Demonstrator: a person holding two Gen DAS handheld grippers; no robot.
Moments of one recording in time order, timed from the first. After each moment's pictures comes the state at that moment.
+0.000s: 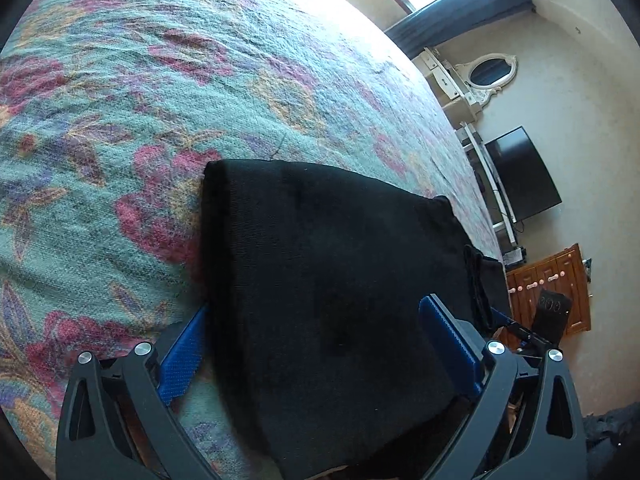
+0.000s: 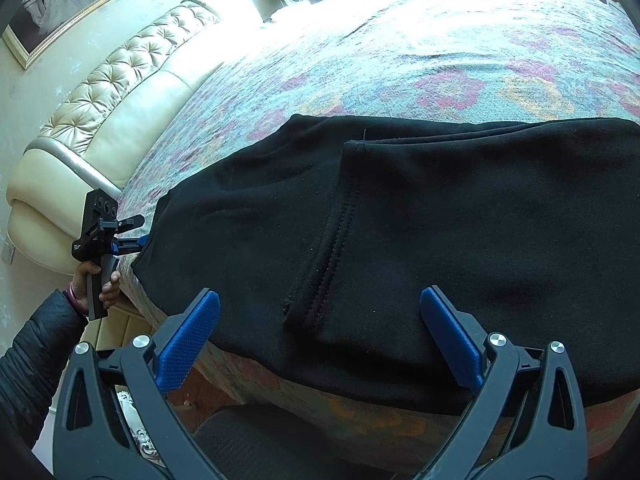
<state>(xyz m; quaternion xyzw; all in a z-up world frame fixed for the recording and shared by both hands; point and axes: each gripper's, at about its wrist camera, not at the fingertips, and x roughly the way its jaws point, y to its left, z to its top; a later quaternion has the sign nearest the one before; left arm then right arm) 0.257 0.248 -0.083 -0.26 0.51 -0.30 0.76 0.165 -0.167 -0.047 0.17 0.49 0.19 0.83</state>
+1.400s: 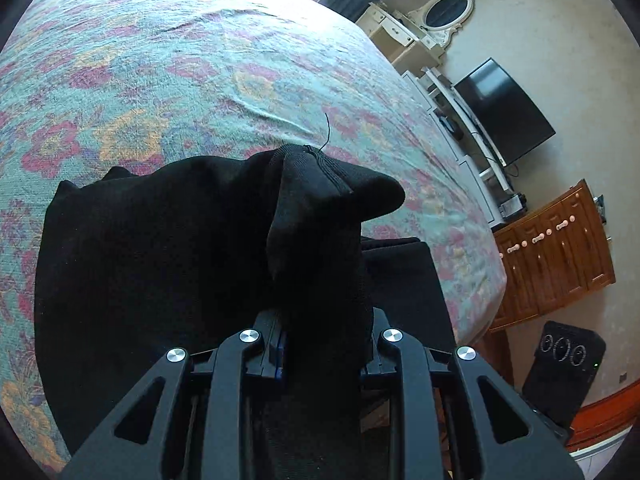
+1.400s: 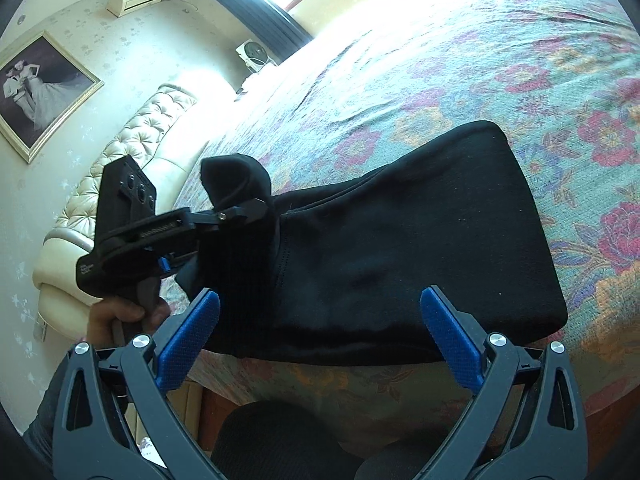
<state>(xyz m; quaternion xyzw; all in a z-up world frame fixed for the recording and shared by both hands) 0.237 -0.116 -0.015 -0.13 0.52 -0.33 0.78 0.107 -0.288 -0.009 0.31 0.41 0.14 0.85</state>
